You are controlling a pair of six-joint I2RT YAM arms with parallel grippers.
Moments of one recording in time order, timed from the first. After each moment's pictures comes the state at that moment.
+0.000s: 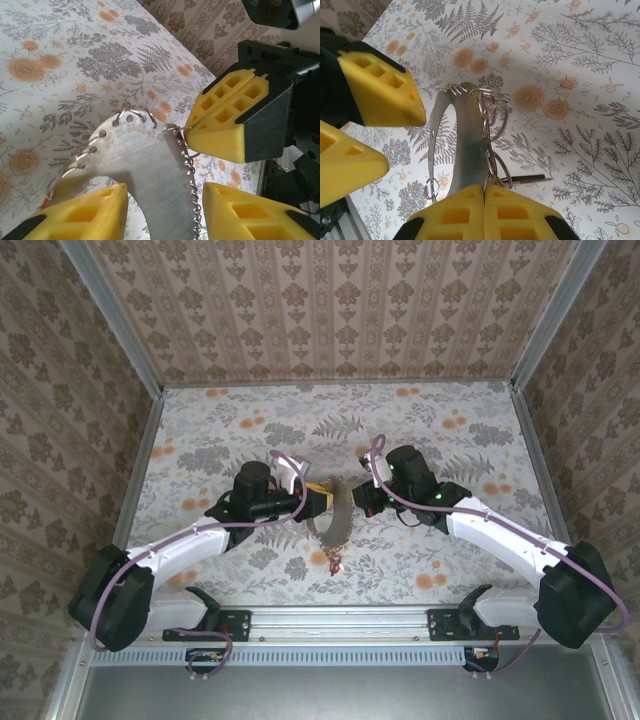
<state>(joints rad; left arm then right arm) -0.66 1.24 0.57 0.30 0.59 -0.39 0.59 1.26 0.84 -0.25 -0.30 0.26</state>
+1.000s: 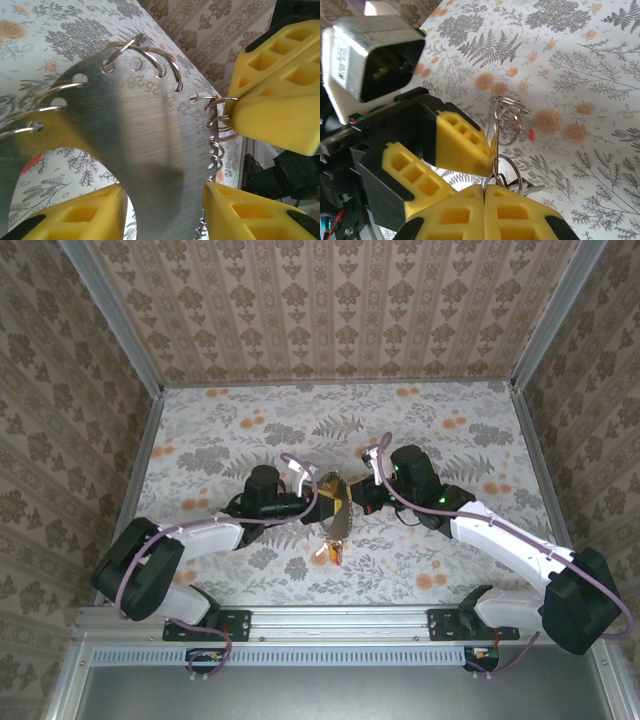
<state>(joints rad) -0.67 1.44 0.54 0.56 0.70 -0.50 0.60 1.22 0.81 -0.15 -0.34 0.30</state>
